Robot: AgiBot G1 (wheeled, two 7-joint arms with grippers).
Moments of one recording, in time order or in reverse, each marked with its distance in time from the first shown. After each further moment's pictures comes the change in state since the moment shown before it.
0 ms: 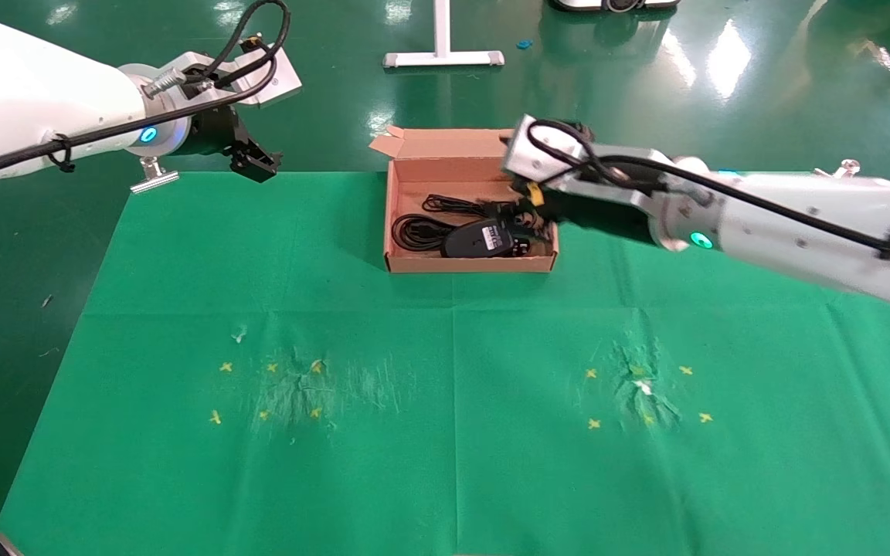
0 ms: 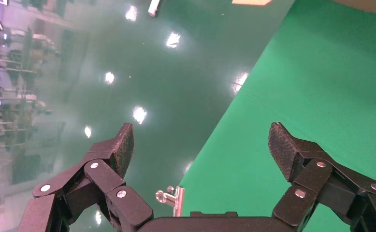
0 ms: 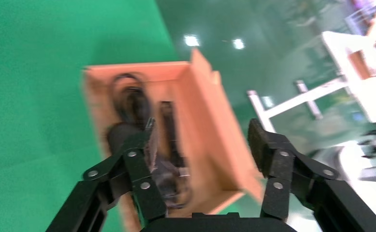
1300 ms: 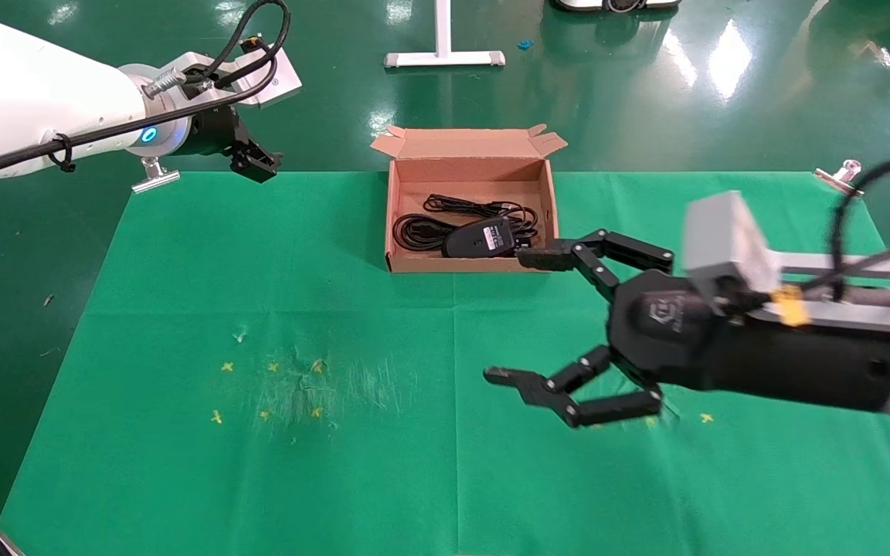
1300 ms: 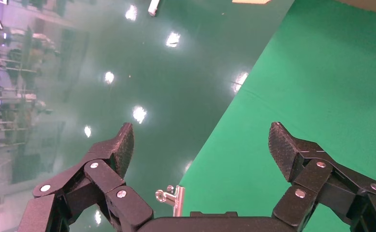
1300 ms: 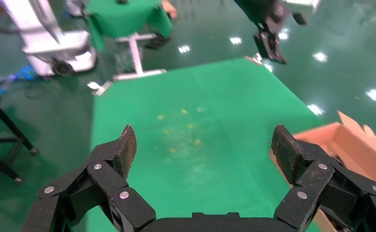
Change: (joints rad) left arm 0.016 -0.010 -0.020 -0.007 -0.029 0.013 0.017; right arm -0.247 0.344 0.194 0.084 0.795 -0.440 -0.049
